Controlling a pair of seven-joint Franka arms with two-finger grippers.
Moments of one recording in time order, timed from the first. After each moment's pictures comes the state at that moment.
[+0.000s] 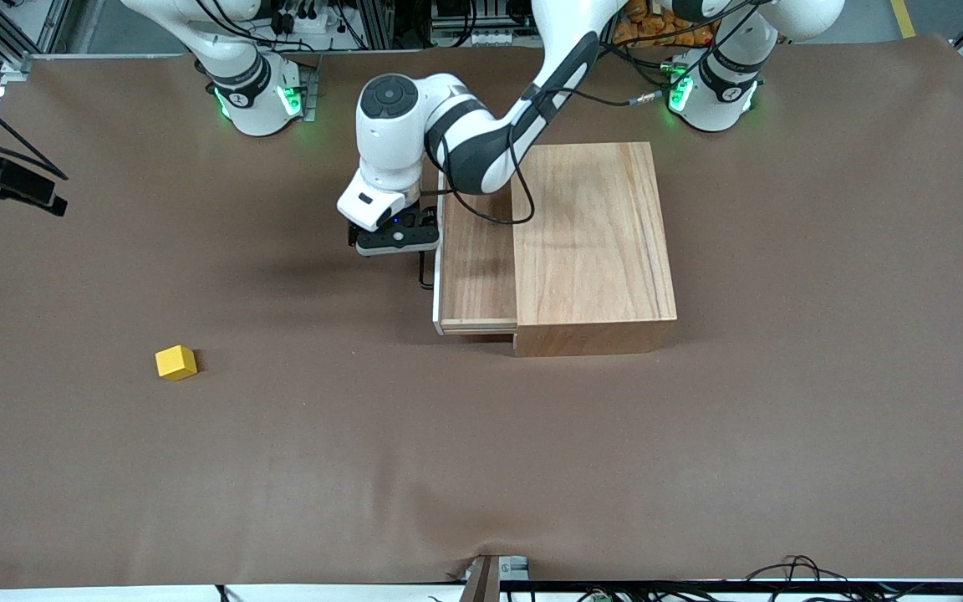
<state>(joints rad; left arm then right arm) -1.12 0.82 0.17 -1.11 -0.12 2.14 -1.15 -0.12 0.00 0.03 -1.55 0.05 1.46 0.06</state>
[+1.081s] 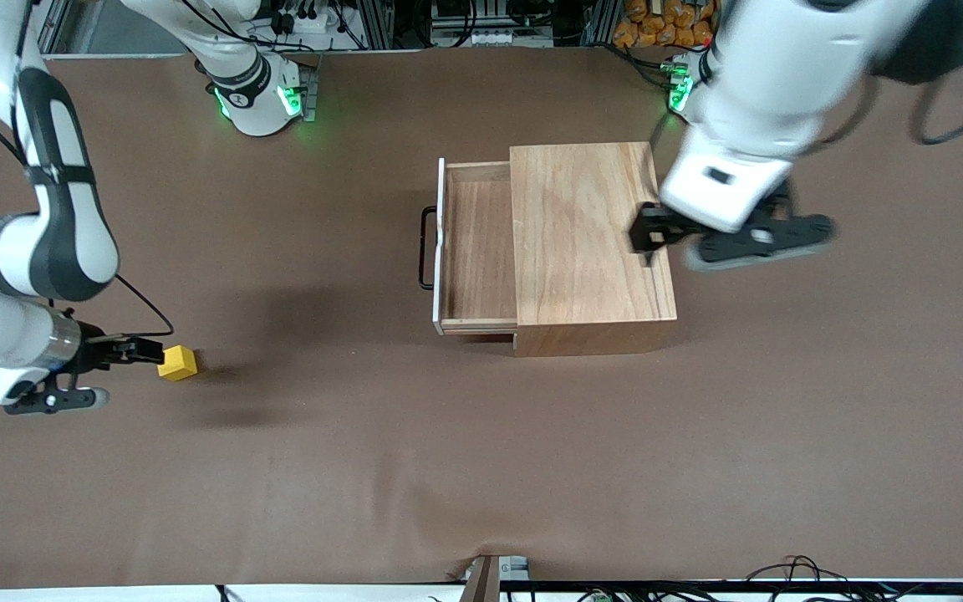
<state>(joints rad) -0.67 0.28 0.32 -1.20 -0.02 1.54 -0.45 -0.12 0.50 0.03 -1.65 -0.01 2.07 -0.22</state>
